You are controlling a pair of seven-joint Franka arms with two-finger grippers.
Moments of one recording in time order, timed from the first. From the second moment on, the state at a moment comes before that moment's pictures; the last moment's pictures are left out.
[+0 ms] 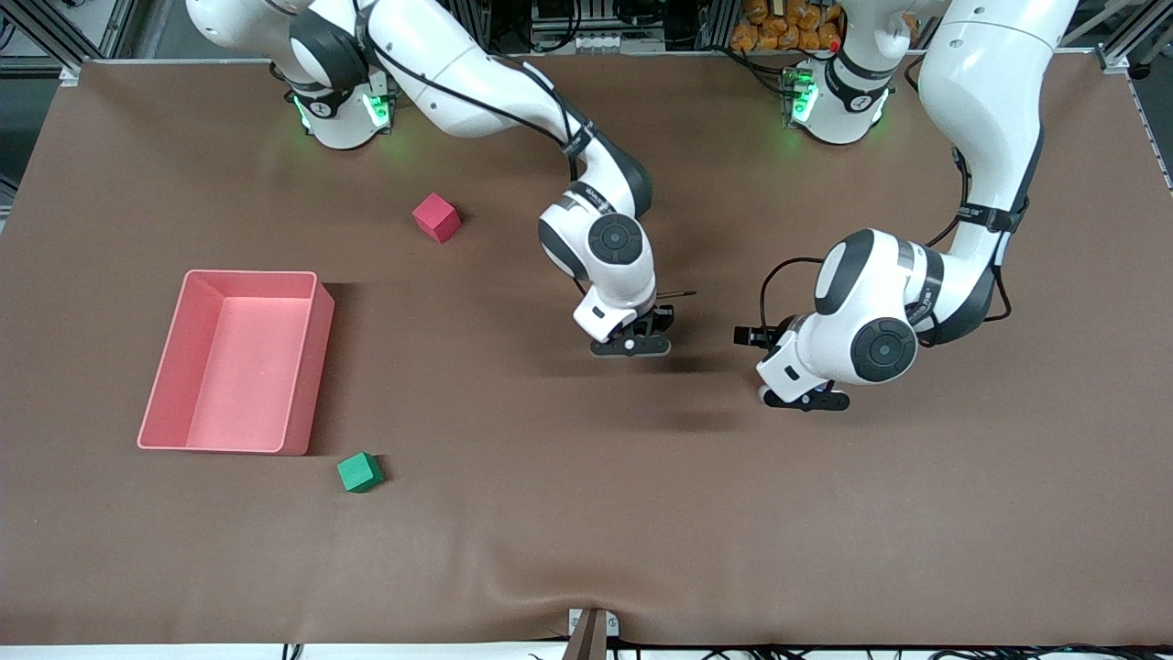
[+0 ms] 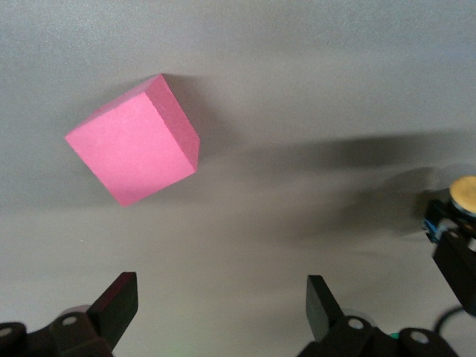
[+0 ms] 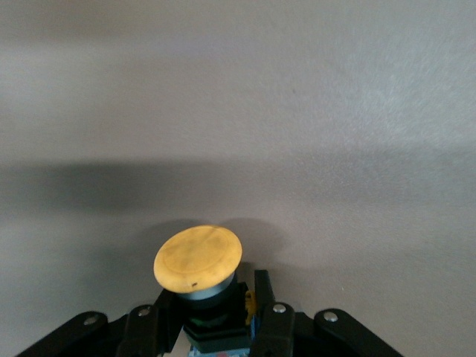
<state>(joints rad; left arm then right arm) -0.13 0.54 -0.25 -1.65 -0.05 1.86 -0.28 0.89 1.00 -0.05 -1.16 0.15 2.26 0.80</state>
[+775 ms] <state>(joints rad) -0.14 0.55 -0.26 -1.65 -0.06 1.86 -0.31 0.85 0.89 -0.08 -1.16 0.15 2.24 0.81</state>
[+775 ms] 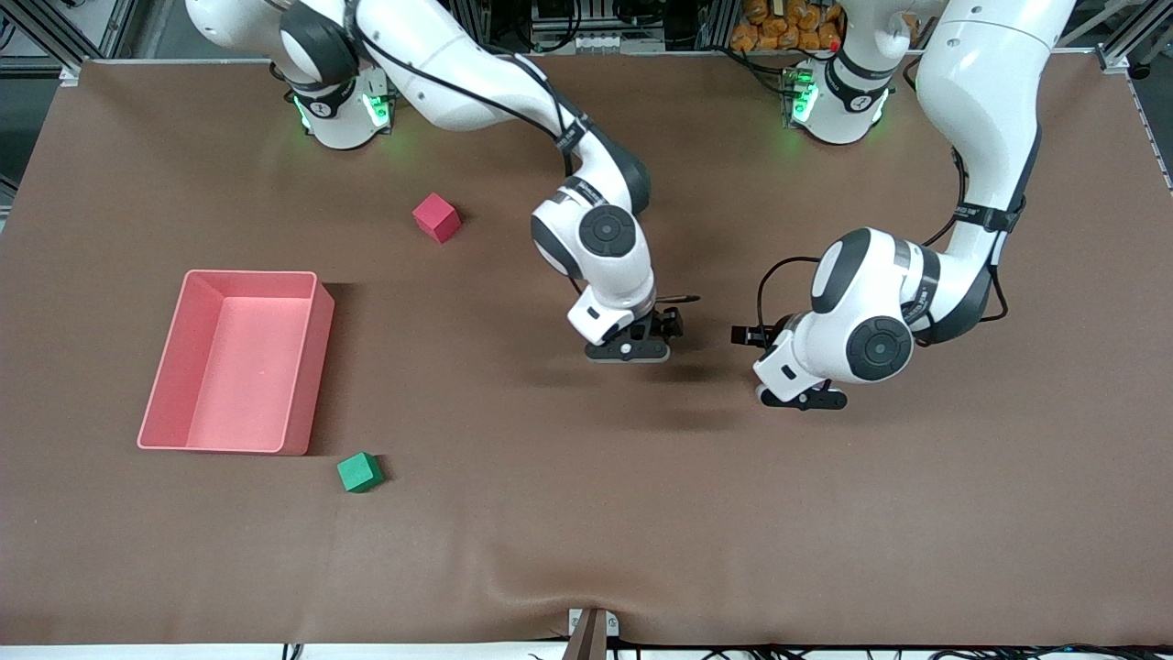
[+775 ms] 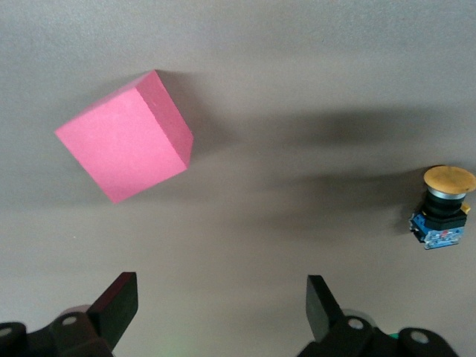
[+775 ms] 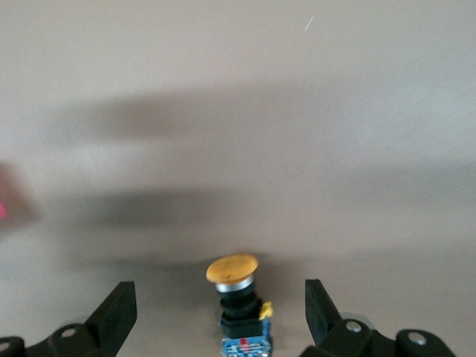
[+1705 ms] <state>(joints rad) -0.36 0.74 -0.25 -1.45 -0.07 1.88 -0.62 0.58 0.52 -0.13 -1.46 0.05 2.05 0.54</state>
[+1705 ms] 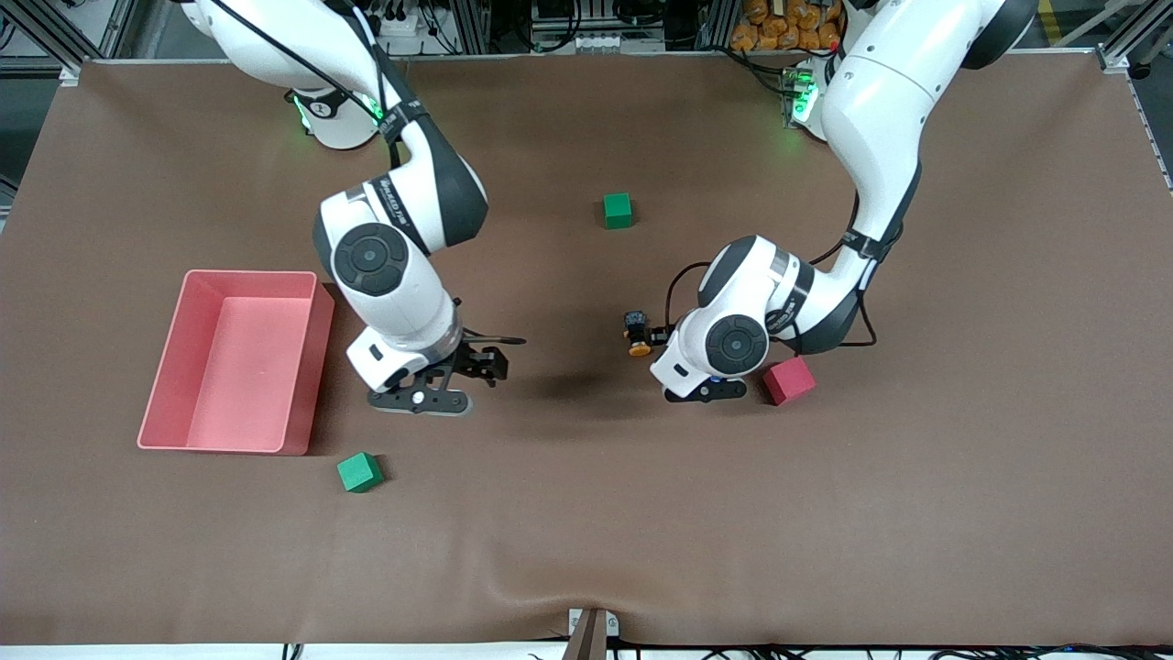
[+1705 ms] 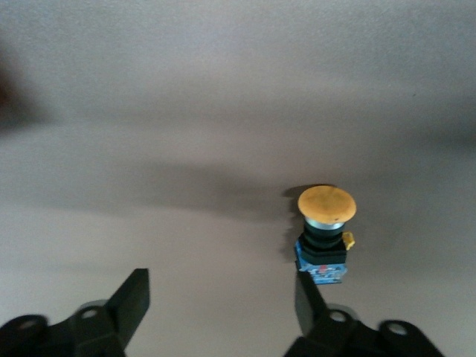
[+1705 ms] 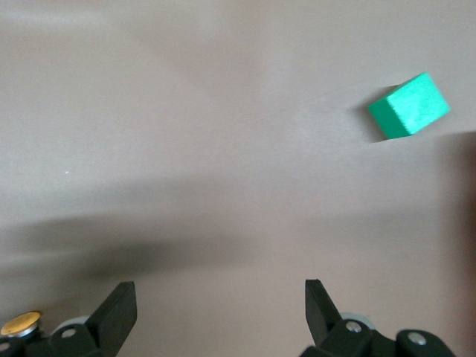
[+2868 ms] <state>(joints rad) -0.46 0.85 -0.25 -1.37 -0.07 1.90 -0.70 0.38 0.26 -0.15 -1.47 0.03 1.66 0.35</state>
